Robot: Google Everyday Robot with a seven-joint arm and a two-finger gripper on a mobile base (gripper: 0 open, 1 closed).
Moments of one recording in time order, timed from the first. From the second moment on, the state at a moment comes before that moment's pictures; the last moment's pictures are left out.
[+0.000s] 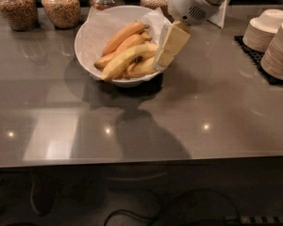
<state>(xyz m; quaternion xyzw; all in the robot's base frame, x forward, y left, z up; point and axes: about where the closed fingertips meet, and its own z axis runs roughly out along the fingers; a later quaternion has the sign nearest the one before) 0.584 -0.043 0.998 -0.68 0.65 0.03 0.35</state>
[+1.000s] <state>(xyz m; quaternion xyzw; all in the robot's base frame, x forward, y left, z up) 0.620 -0.005 0.971 -0.73 0.59 -0.01 0.34</state>
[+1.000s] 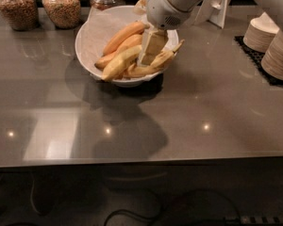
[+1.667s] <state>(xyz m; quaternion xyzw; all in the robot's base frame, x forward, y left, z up) 0.631 0.009 0.956 -0.73 0.59 0.01 0.33</state>
